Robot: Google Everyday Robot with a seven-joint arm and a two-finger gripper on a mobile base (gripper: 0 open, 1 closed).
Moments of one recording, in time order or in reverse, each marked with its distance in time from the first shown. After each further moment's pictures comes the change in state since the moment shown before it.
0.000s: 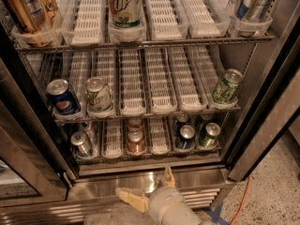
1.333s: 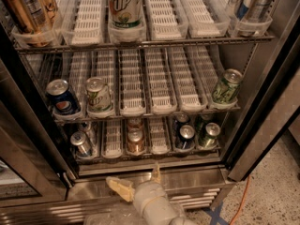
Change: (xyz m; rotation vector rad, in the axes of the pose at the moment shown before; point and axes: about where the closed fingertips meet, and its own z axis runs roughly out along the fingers) arm 0.024 0.002 0.060 0.080 -0.057 0.092
